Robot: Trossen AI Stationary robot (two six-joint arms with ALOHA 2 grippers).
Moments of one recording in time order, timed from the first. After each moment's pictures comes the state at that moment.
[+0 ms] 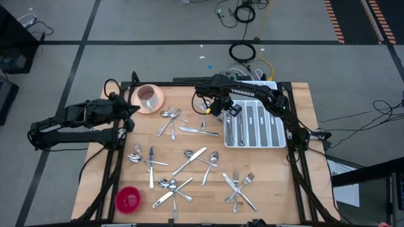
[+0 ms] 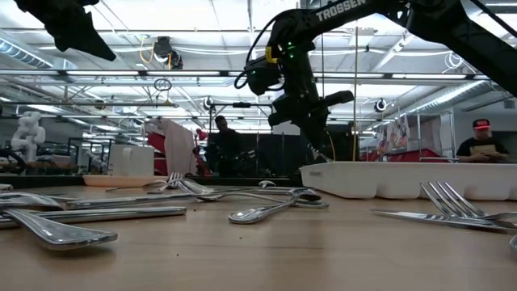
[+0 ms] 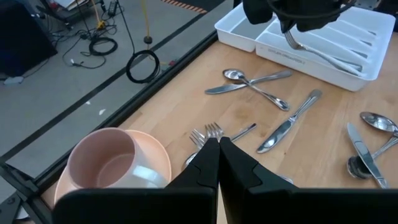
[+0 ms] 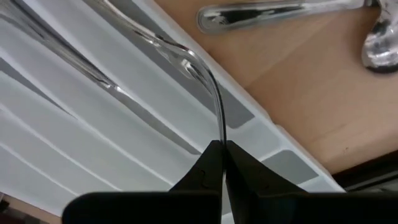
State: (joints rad) left arm 0.18 0.46 0.79 -0.93 -0.38 -0.20; right arm -0.38 2.26 2.07 -1.57 0.21 -1.12
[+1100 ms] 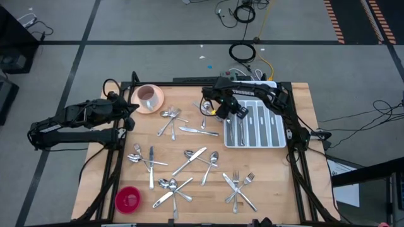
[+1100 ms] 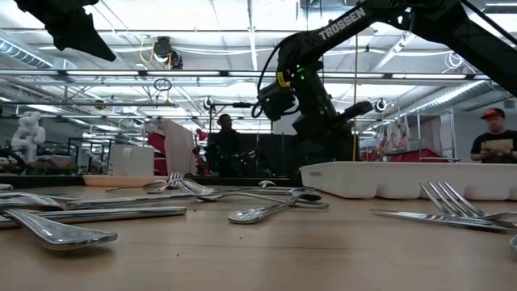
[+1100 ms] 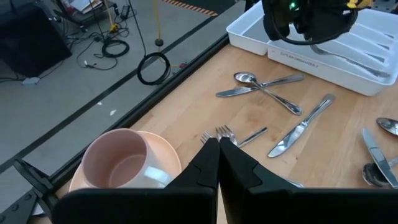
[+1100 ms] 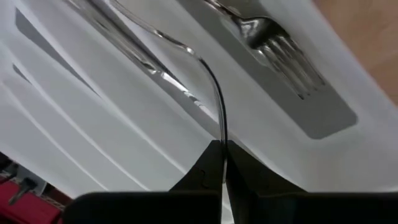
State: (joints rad) left arm 0.18 0.46 0.79 -0.93 -0.43 -0.20; right arm -0.43 2.25 1.86 -1.57 0.15 -1.14
